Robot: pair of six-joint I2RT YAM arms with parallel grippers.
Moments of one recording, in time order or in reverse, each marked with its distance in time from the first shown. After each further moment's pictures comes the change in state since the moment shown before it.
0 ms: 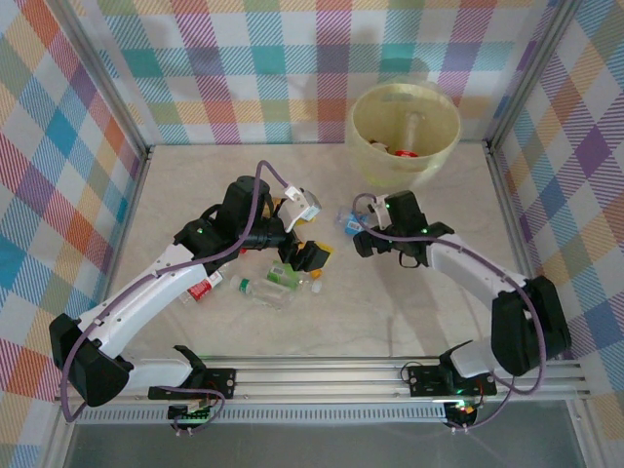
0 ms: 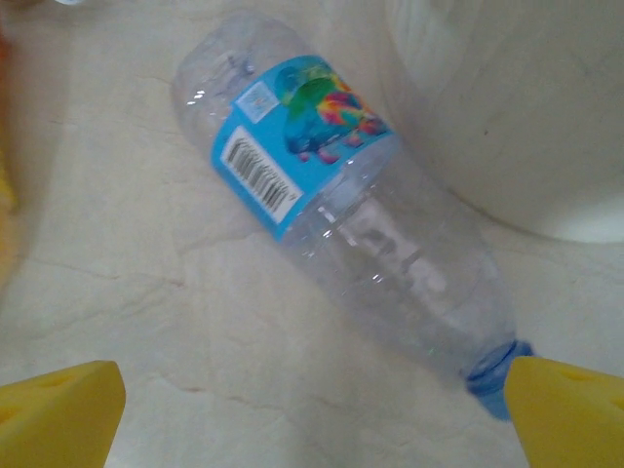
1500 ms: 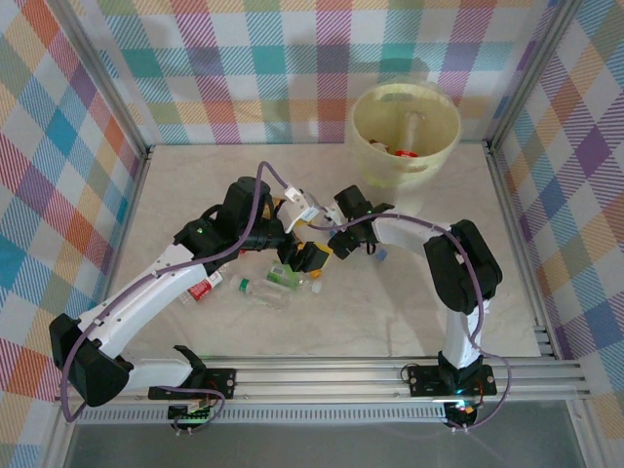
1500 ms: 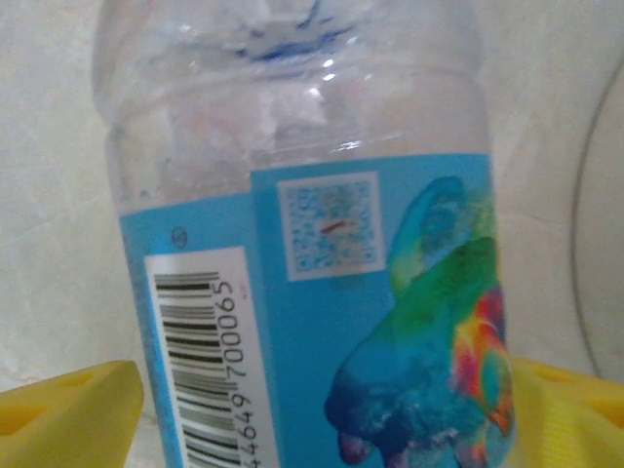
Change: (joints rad) left arm 0.000 0.000 0.000 -0.025 -0.017 0.000; right arm 0.140 0.468 0.320 -0.072 0.111 -0.245
